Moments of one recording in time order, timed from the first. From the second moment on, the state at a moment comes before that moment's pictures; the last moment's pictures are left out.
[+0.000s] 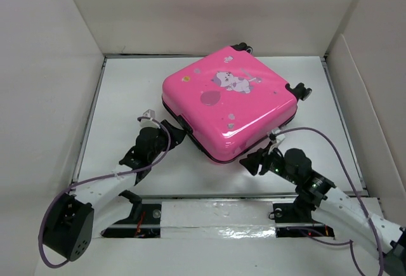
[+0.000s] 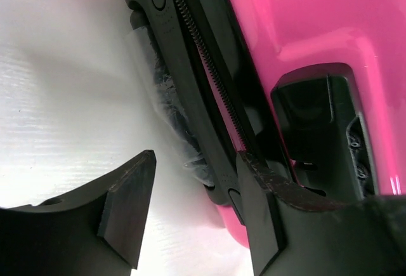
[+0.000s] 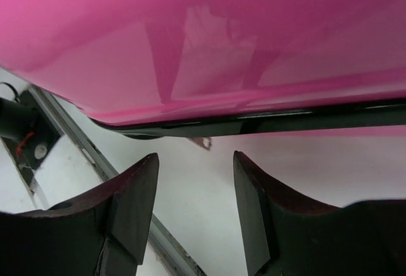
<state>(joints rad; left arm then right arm) -0.47 0.96 0.30 0.23 -0.04 -0.91 0.73 0.45 0.22 -0.01 -0.11 0.46</state>
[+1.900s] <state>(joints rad) -1.12 0.78 0.18 0.25 -0.38 -0.99 0.65 0.48 0.21 0.01 0.00 0.44</state>
